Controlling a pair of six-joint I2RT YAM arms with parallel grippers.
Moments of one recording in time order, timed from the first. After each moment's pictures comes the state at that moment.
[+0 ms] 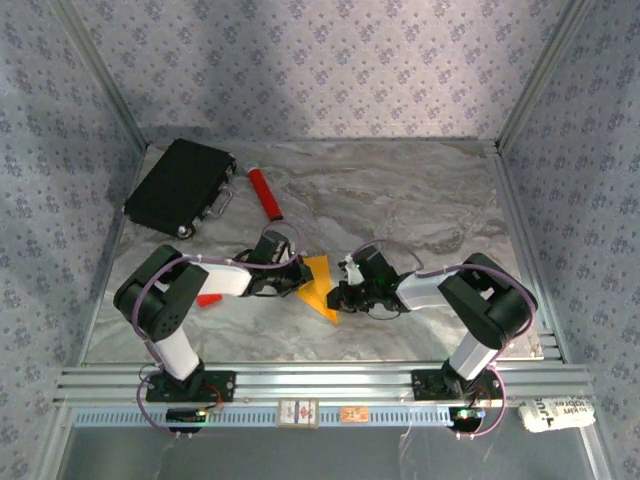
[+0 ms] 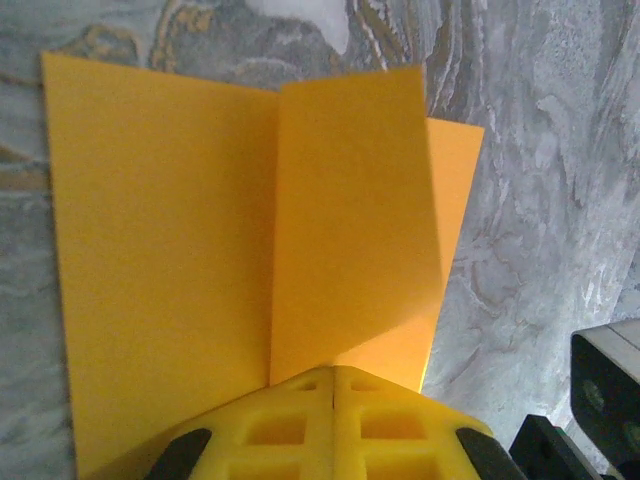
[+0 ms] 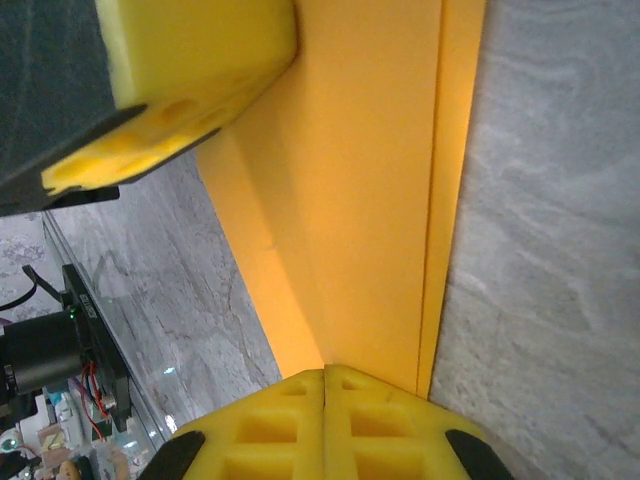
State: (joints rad) left arm -0.64 1.71 0.67 0.19 0.39 -1.09; right arm 0.71 1.65 0.55 0.23 -0.58 0.78
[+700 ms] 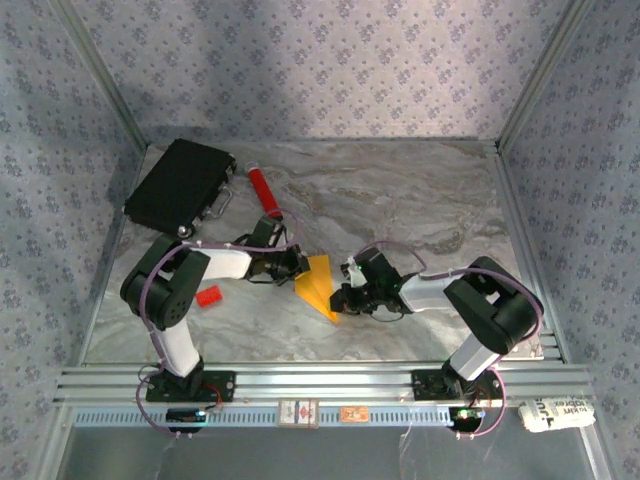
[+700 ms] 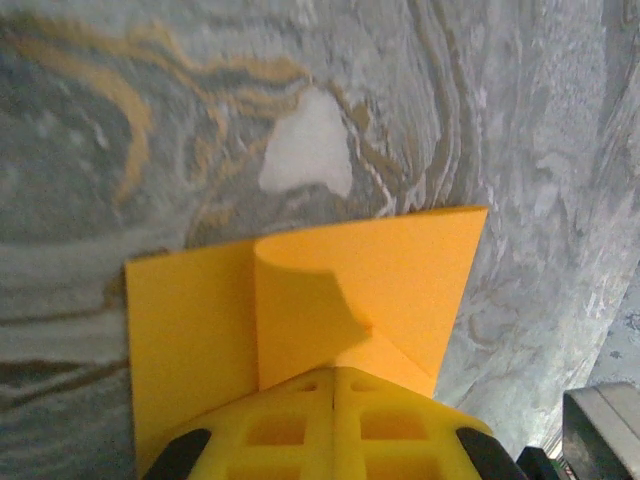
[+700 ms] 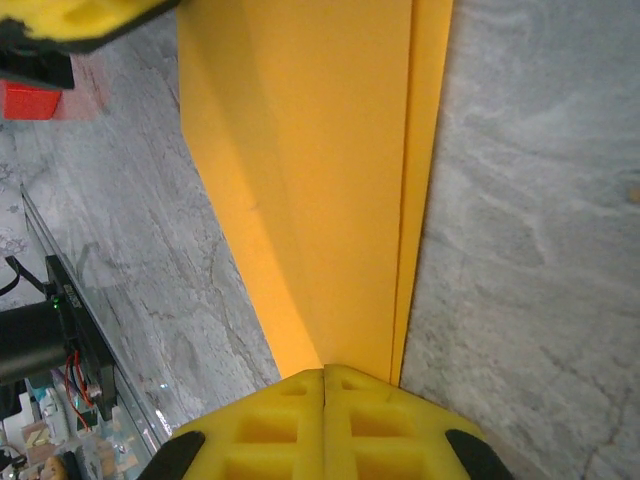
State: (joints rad) left arm -0.54 1.79 0.81 0.04 0.48 -0.98; right arm 0.71 1.61 0.53 0.18 -0.57 0.76
